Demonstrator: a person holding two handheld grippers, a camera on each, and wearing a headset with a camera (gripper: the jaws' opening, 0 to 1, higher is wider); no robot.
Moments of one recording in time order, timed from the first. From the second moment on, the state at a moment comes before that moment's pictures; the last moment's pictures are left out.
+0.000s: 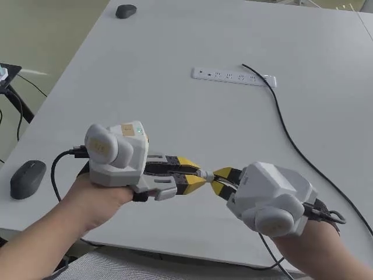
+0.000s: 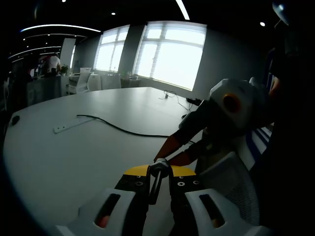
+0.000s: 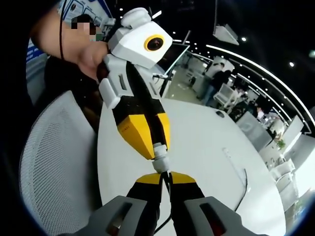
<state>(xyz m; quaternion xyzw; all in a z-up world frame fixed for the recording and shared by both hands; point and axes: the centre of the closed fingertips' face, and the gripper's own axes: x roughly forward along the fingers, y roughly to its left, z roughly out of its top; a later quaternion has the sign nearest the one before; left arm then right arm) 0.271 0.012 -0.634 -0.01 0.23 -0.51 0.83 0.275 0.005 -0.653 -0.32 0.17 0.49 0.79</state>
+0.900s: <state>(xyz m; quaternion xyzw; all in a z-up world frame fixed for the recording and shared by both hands) 0.274 0.016 -0.632 0.00 0.23 -0.50 0.84 0.285 -0.045 -0.692 -0.17 0.31 0.42 0.83</state>
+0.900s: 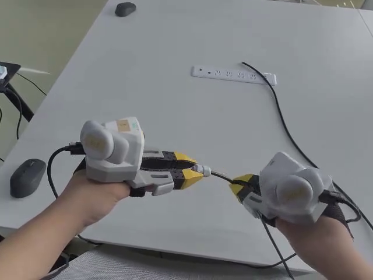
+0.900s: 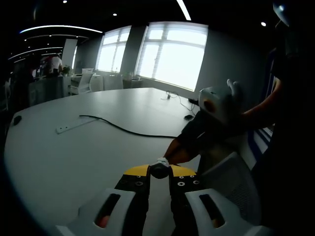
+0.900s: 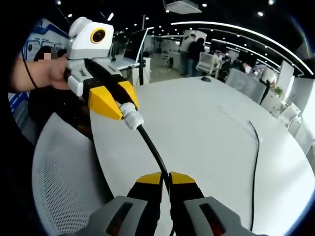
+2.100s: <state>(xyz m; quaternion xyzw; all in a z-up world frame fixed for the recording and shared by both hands) 0.269 0.011 -0.639 0.00 0.24 -0.50 0.83 0.300 -0.072 -0.694 -0.17 0.32 0.39 0.84</state>
